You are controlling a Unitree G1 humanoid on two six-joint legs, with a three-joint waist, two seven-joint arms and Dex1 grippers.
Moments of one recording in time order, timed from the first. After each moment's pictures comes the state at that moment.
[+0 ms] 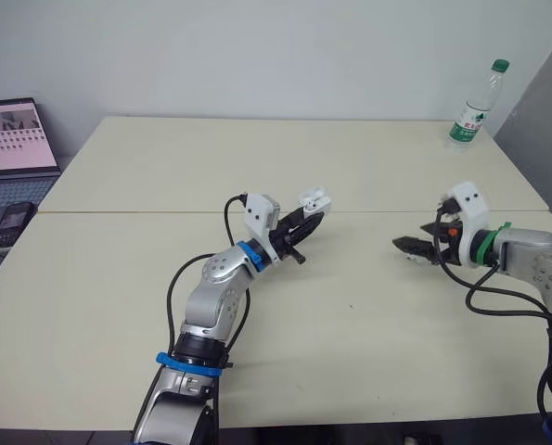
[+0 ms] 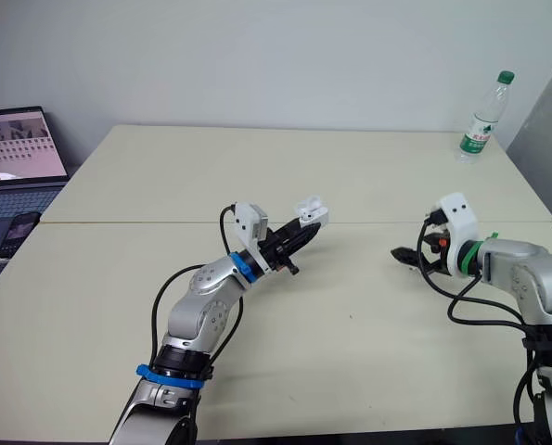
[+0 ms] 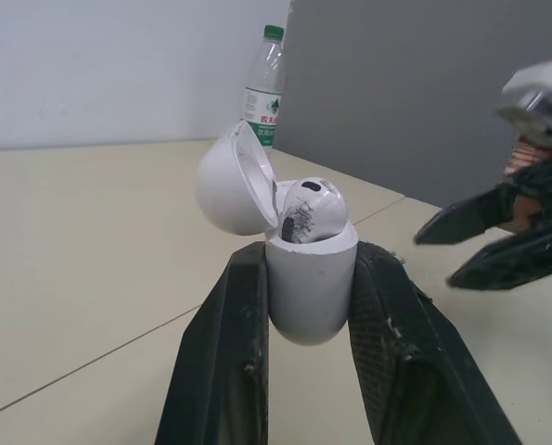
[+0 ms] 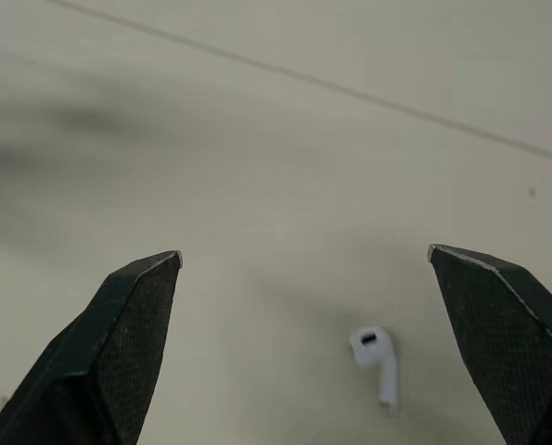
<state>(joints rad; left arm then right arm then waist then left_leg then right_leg) -0.48 0.11 -0.06 0.11 -0.34 0.21 -0.67 -0.52 -0.83 0.00 -0.03 0.55 1.03 0.59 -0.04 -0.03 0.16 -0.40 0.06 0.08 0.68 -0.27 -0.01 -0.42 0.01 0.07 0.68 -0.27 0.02</state>
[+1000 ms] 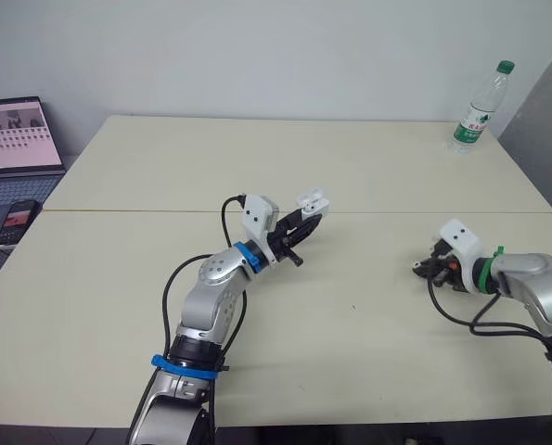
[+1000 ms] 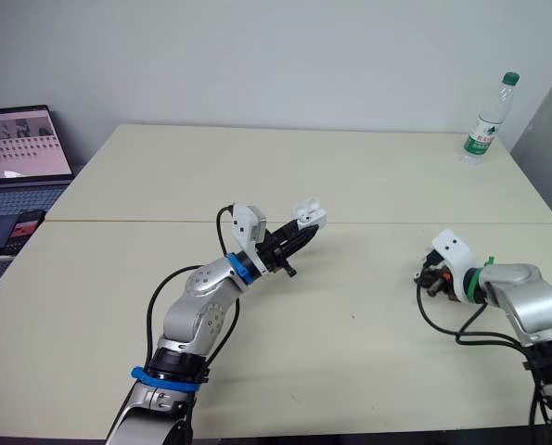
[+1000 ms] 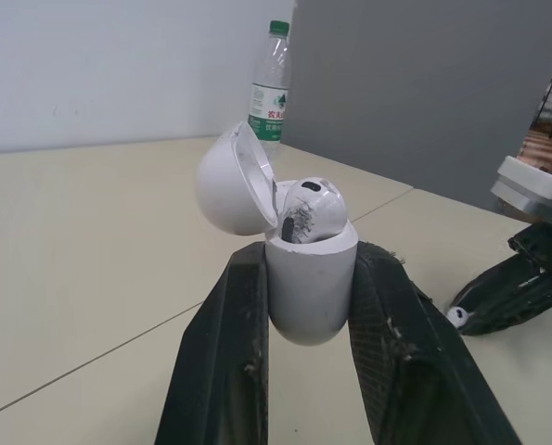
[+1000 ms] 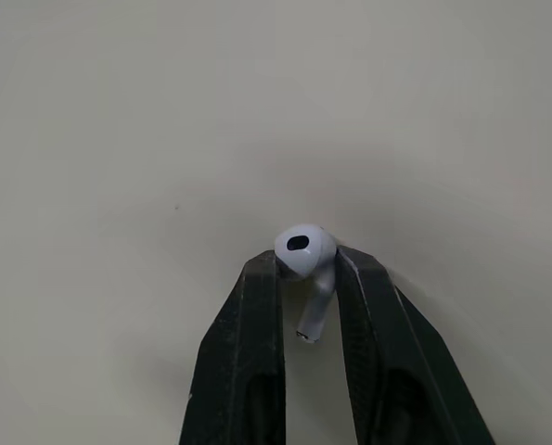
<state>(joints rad) -0.46 0.13 -0.07 0.08 -0.33 0.21 -0.67 -0.38 -0.95 0.15 0.06 0.25 0.61 0.91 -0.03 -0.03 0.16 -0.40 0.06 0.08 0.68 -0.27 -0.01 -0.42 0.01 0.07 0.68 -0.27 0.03</state>
